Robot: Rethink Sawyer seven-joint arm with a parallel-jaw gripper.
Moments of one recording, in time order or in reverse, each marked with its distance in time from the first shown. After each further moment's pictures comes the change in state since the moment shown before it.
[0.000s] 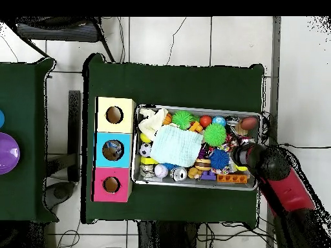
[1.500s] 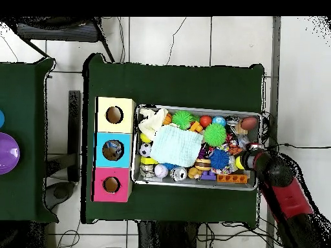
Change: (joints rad) arm -0.099 0.082 0.040 -0.001 0.009 -0.145 0.000
